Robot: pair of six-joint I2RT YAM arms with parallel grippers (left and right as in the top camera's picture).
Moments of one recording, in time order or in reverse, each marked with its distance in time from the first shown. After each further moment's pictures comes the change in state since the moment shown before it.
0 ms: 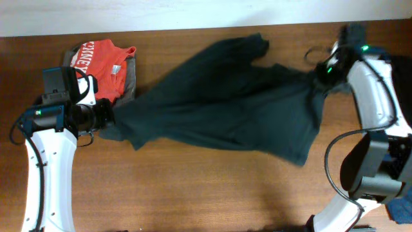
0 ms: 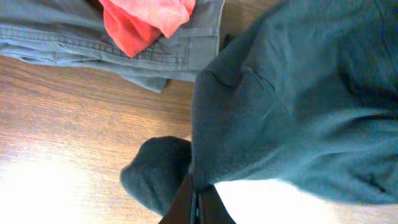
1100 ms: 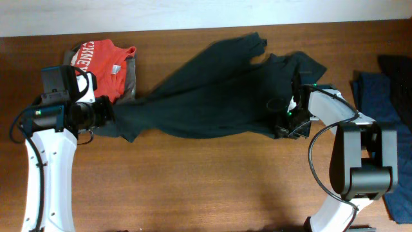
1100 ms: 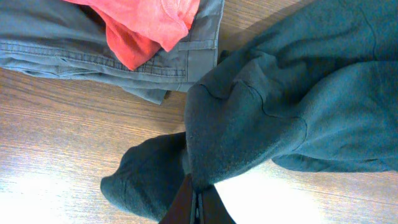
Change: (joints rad) left arm 0.000 0.000 0.000 0.034 0.000 0.000; right arm 0.180 0.003 -0.522 0.098 -0.182 0.156
